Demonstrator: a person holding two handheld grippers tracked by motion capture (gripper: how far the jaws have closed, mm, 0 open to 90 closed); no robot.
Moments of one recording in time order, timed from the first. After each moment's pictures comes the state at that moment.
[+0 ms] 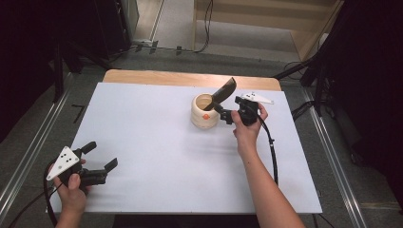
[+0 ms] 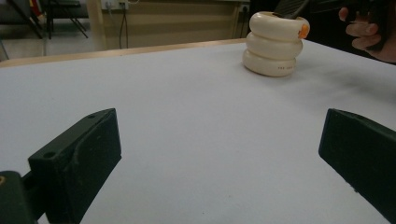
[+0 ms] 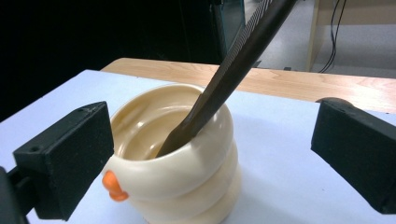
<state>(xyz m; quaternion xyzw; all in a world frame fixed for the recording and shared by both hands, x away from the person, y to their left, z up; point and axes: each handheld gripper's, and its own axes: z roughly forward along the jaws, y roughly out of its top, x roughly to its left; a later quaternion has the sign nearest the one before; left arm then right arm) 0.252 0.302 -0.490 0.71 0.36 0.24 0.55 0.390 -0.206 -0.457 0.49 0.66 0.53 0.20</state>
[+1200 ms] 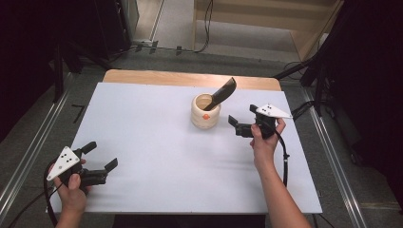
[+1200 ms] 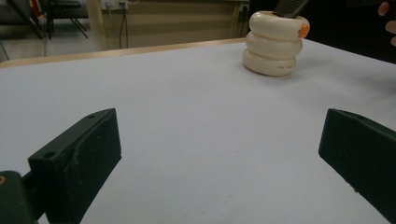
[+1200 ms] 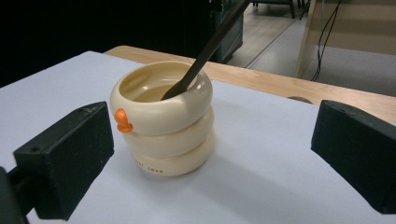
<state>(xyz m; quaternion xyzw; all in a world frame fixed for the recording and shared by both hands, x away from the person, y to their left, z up) 0.252 0.302 -0.490 0.71 0.36 0.24 0.55 0.338 -0.244 -0.451 0.45 0.68 0.52 0.25</state>
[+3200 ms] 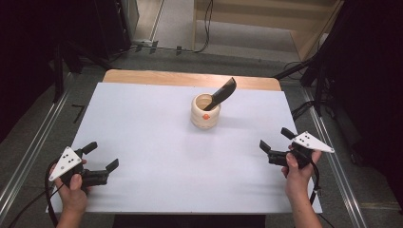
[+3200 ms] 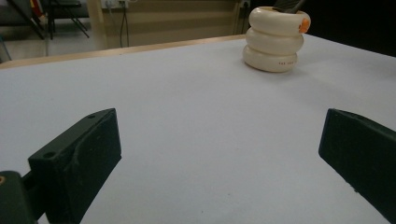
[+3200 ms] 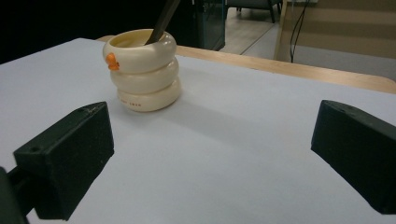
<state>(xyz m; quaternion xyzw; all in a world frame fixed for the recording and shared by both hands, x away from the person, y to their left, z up) 0.251 0.299 -0.490 0.72 0.36 0.24 0.54 0.249 -0.321 -0.465 0.46 0.67 0.51 0.28</state>
